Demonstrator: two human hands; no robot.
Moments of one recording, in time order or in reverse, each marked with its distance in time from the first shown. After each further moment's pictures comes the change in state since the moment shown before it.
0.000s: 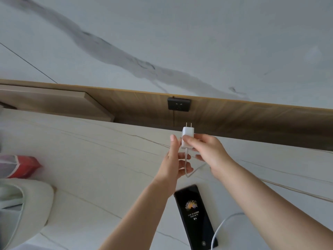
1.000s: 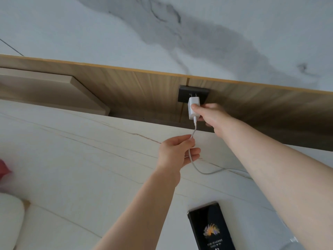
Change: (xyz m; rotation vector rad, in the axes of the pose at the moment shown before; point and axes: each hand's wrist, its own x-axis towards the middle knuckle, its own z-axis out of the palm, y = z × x) left_hand 0.077 0.004 -0.038 -0.102 0.193 -0.015; right_hand 0.147 -0.008 0.032 -0.108 0.039 0.005
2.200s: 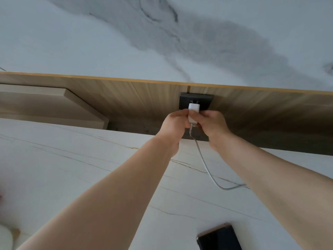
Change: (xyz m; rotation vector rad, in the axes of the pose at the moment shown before) left_hand 0.059 0.062 0.018 0.327 -0.106 0.143; right_hand 0.031 0.019 0.023 0.210 0.154 -0.090
